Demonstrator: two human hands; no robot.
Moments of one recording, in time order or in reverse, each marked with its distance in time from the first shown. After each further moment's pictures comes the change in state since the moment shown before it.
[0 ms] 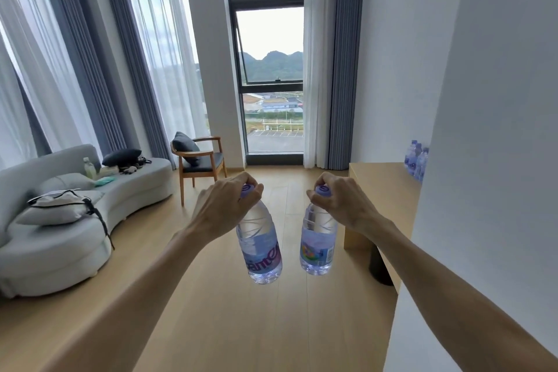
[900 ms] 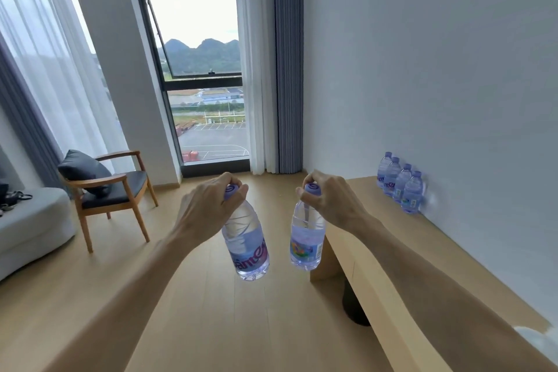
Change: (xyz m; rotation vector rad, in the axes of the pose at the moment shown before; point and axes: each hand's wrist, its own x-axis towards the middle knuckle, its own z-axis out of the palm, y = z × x) left_hand 0.414 -0.114 0.289 -0.222 0.009 0.148; right_hand 0.336 0.295 0.062 -0.052 0.075 0.183
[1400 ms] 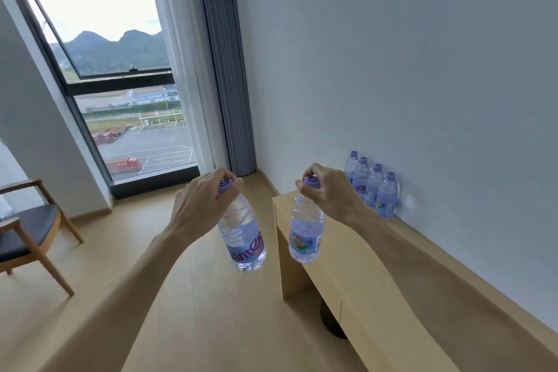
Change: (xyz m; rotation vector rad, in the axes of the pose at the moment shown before) left_hand 0.201 -0.048 0.162 -0.072 -0.094 0.116; right_hand 0.141 0.155 0.013 -0.043 0.149 0.227
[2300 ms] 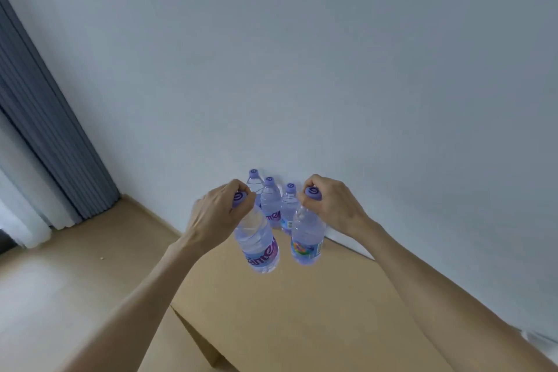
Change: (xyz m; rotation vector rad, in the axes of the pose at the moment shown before) left_hand 0.283 0.072 0.323 -0.386 -0.439 0.313; right_hand 0.131 0.266 -0.052 -0.143 0.192 0.503
